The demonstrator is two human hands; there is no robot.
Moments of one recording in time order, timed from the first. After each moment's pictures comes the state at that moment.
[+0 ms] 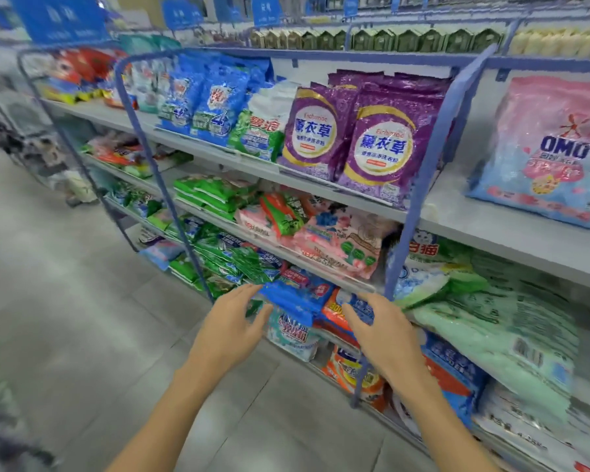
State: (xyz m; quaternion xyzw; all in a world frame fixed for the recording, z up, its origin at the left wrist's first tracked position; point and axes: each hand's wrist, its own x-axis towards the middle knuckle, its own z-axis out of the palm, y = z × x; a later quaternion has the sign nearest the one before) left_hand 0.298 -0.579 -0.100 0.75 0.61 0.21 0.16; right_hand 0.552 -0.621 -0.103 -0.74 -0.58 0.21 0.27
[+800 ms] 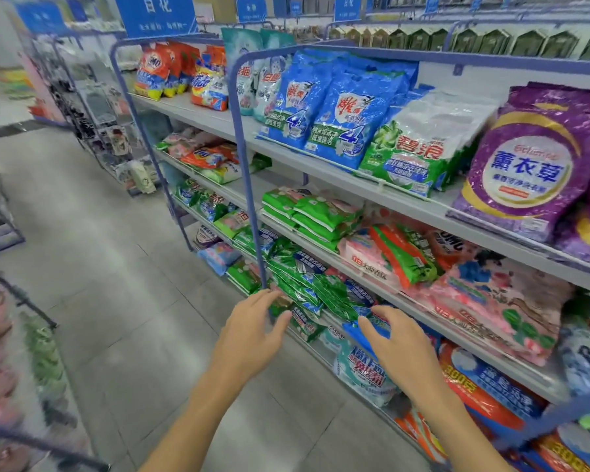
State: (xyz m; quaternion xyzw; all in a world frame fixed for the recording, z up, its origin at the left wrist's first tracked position) left_hand 0.043 -0.414 -0.097 0.70 0.65 0.23 0.17; right_hand 0.296 -0.414 -0.121 -0.70 -0.63 0.24 0.23
